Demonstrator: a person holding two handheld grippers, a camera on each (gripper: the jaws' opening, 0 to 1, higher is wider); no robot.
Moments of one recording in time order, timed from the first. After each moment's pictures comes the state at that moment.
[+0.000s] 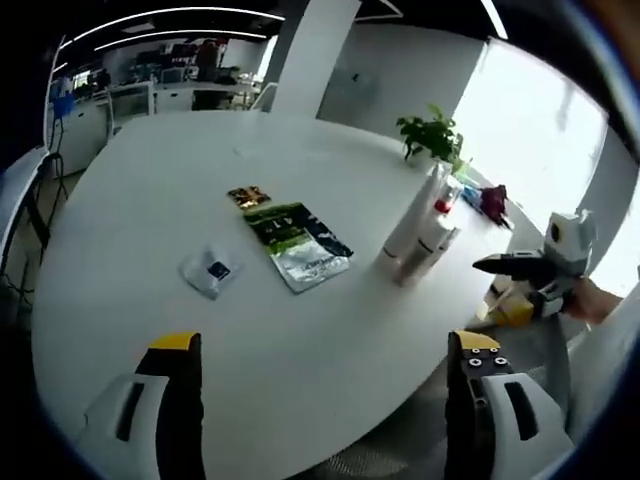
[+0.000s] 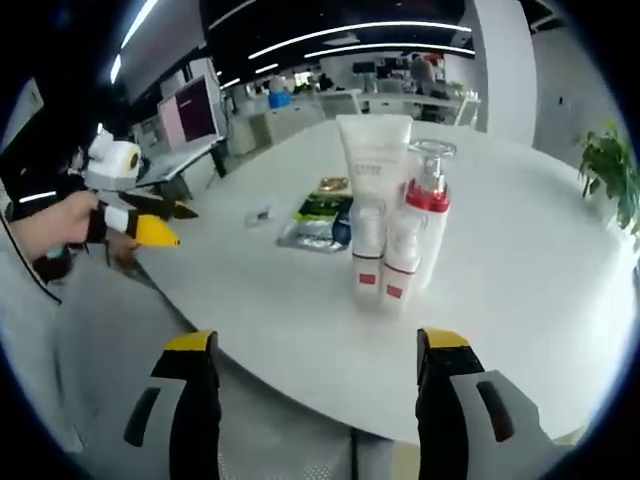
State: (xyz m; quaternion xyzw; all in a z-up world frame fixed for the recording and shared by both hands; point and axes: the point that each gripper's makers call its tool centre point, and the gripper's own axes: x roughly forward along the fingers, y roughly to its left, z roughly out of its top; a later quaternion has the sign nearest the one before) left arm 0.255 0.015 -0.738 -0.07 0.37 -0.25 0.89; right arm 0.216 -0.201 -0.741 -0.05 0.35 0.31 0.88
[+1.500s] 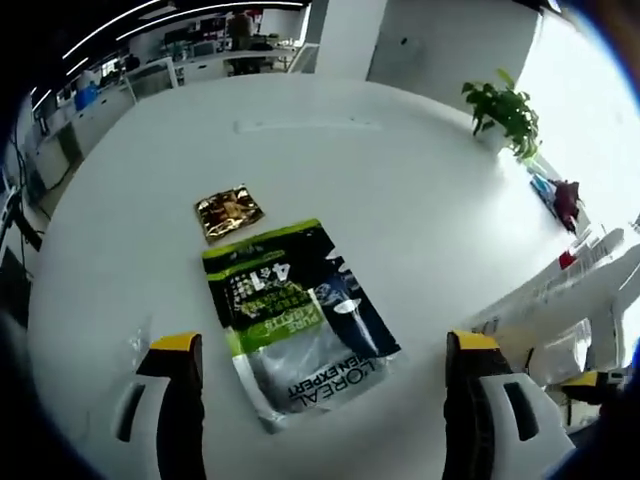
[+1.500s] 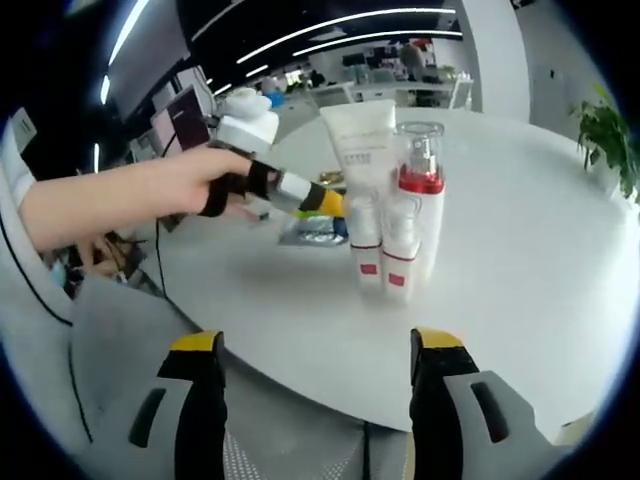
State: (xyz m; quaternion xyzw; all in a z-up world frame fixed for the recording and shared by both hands) left arm 0.396 -0.065 -0.802 -0.03 0.45 -0.12 0.88; right arm 0.212 -0.202 -0.742 0.00 0.37 0.31 0.88
